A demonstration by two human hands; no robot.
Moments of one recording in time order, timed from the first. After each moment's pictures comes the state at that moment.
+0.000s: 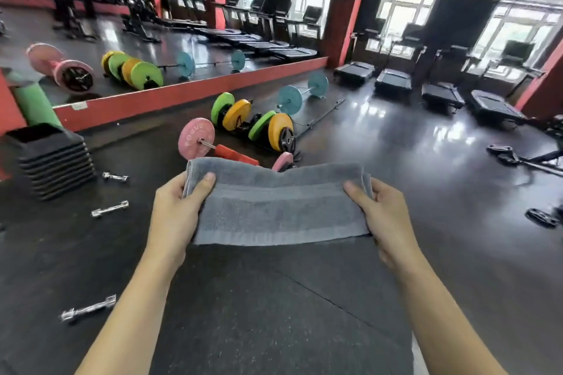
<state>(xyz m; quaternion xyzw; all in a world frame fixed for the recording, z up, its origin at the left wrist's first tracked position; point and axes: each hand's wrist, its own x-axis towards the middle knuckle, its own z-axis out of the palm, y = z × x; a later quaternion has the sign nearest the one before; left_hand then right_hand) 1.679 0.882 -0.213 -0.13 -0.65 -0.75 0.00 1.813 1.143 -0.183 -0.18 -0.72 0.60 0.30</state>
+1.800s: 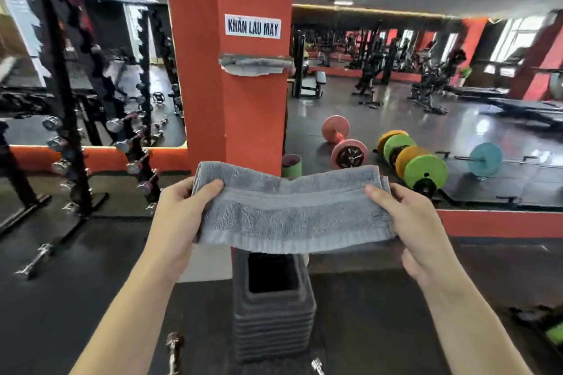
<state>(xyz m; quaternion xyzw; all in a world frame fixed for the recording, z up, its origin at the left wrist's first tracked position) 0.360 0.355 -0.146 0.18 -0.62 -0.69 0.32 0.213 0.626 -0.142 0.16 -0.66 0.73 -0.02</state>
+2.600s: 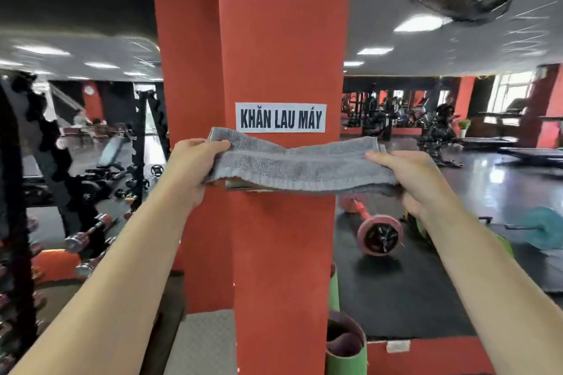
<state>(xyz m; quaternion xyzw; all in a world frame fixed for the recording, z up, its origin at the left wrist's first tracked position) -0.103 -0.010 0.055 0.15 -0.63 -0.67 0.36 -0.251 0.258 0.033 0.18 -0.65 0.74 0.03</state>
